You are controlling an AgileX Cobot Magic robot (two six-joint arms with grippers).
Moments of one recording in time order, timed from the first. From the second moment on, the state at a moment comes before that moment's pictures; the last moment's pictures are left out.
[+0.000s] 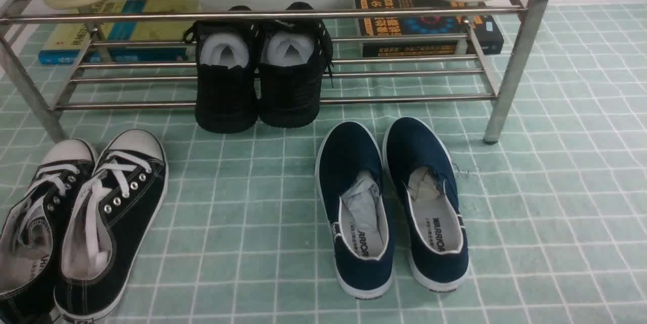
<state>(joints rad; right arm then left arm) -0.11 -0.01 0.01 -0.02 0.39 0.12 -0.04 -0.01 0.02 0.03 0.37 0.00</state>
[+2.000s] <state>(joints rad) -0.11 -0.01 0.01 -0.02 0.39 0.12 -0.04 1.09 -0.90 -0.25 0.91 -0.17</state>
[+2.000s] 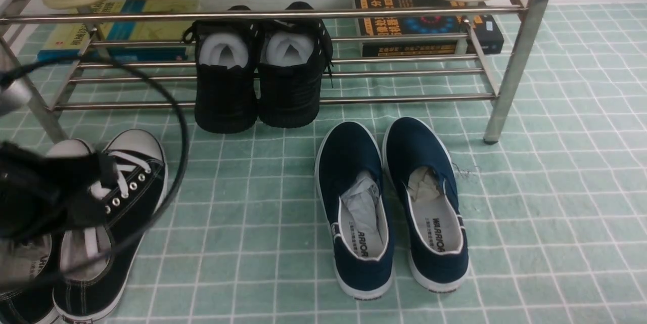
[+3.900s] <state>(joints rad) -0.11 -0.01 0.01 -0.02 0.39 0.12 -0.11 1.74 -1.33 -0.49 0.58 -0.23</state>
